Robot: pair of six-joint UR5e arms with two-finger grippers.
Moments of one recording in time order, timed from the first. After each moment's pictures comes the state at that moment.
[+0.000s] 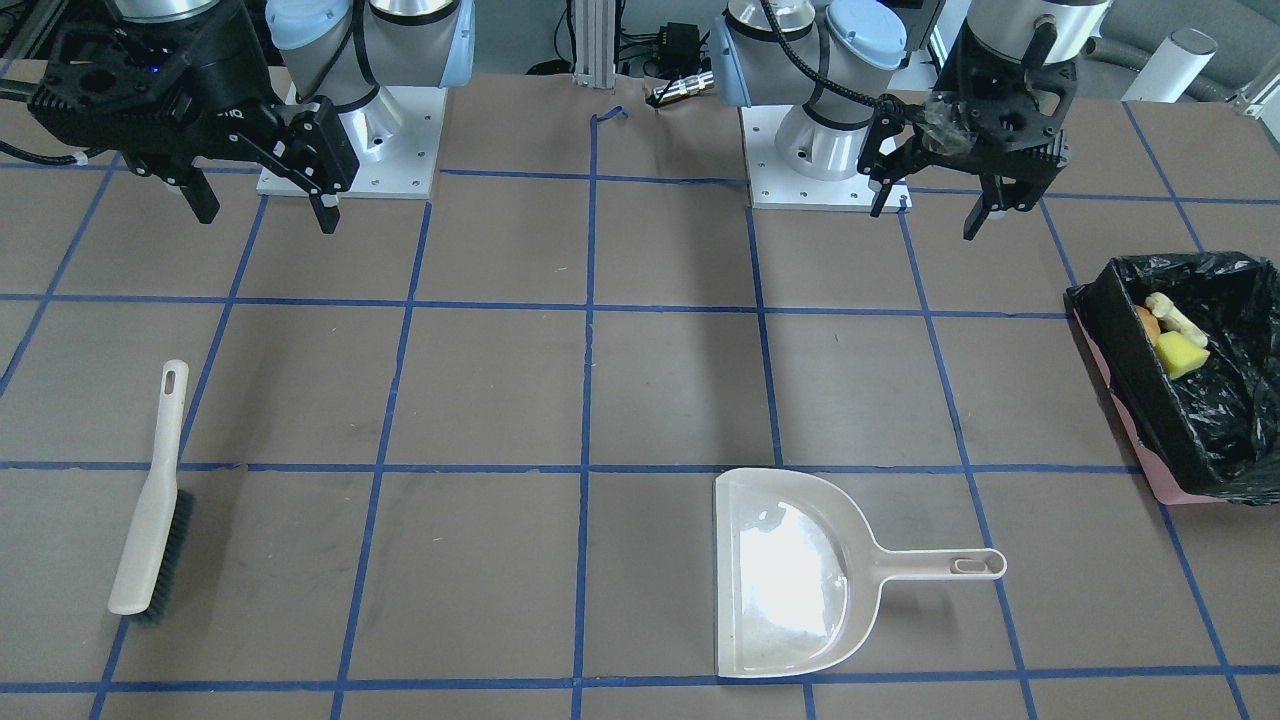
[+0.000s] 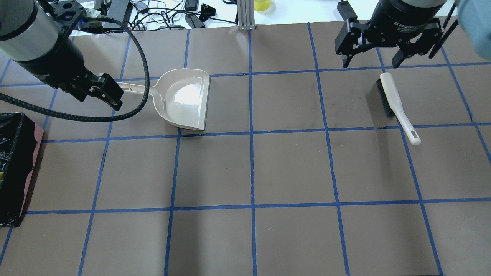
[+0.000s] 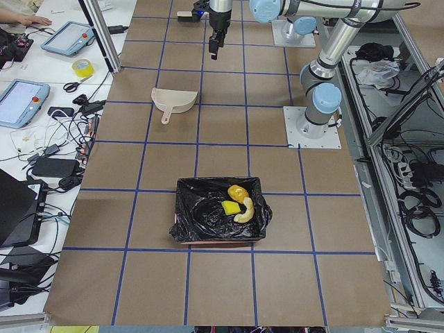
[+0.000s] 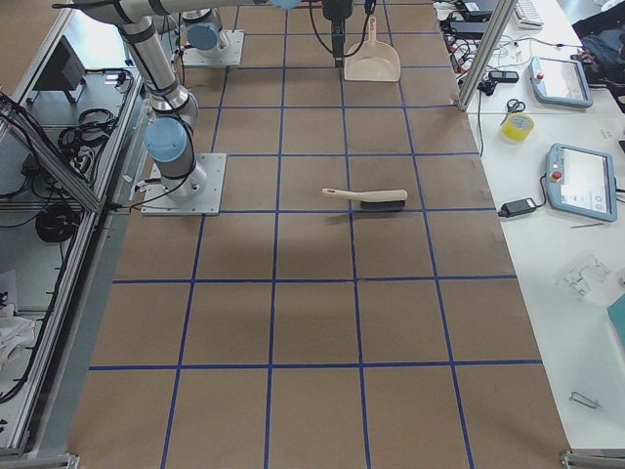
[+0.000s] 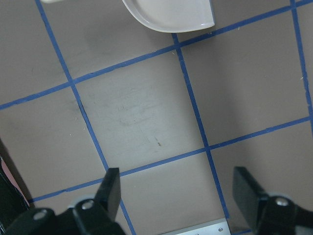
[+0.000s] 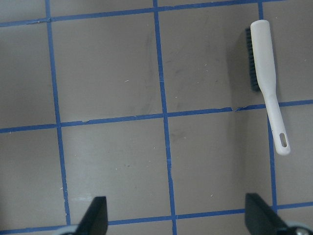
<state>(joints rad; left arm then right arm) -1.47 -1.44 -1.64 -1.56 1.57 0.38 1.59 -1.61 1.50 -1.58 -1.58 0.09</state>
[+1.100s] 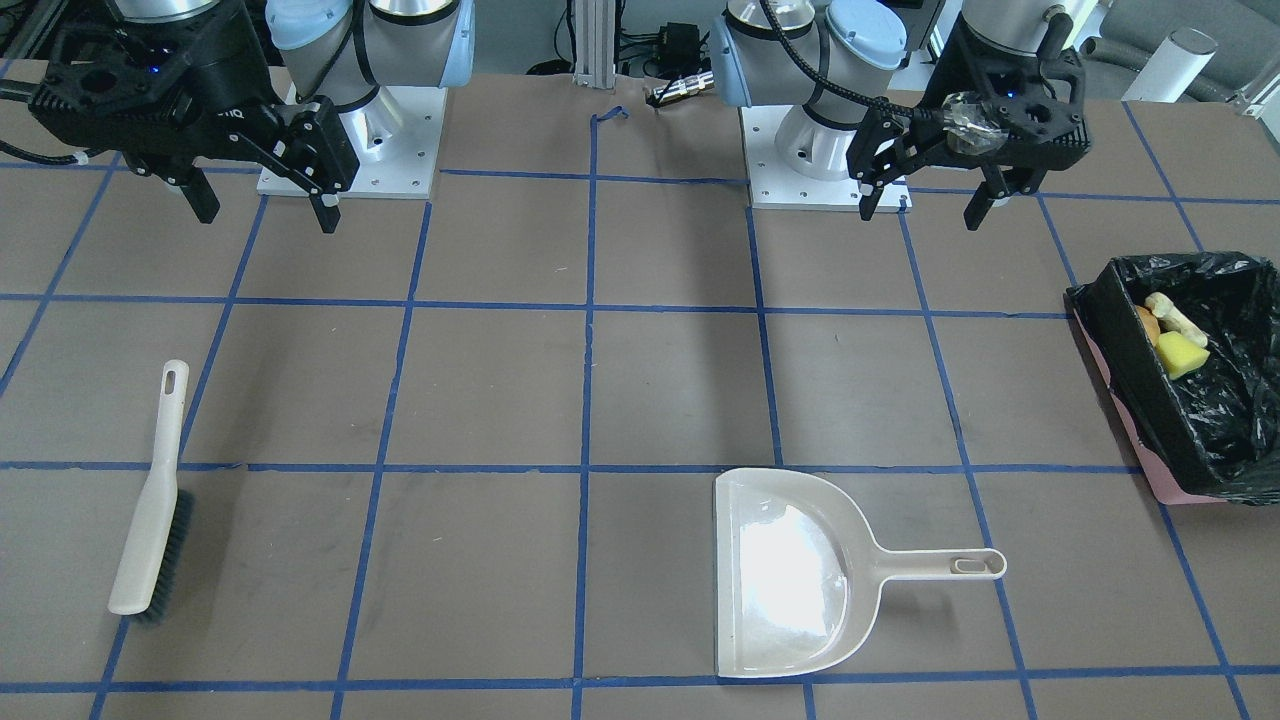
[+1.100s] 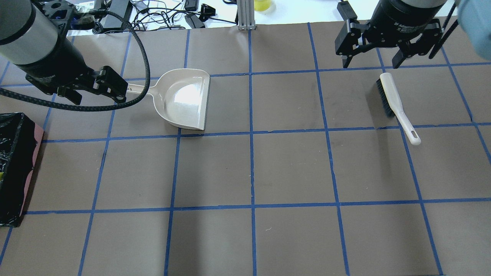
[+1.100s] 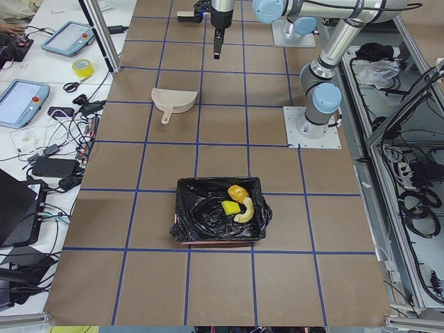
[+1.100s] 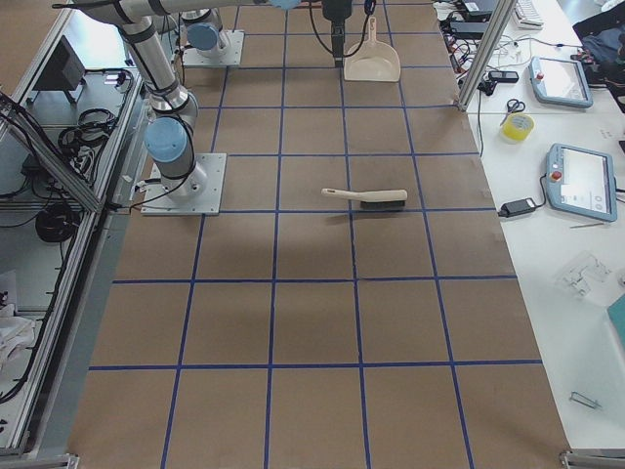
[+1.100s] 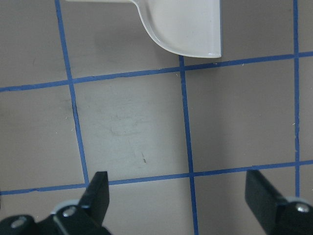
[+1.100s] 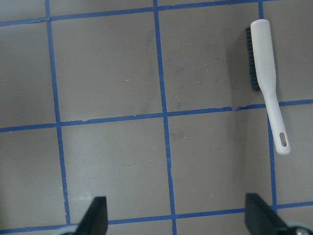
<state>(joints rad) -1.47 -1.42 -1.66 -1.54 1.56 0.17 1.59 -1.61 1.50 -1.58 -1.58 0.09</state>
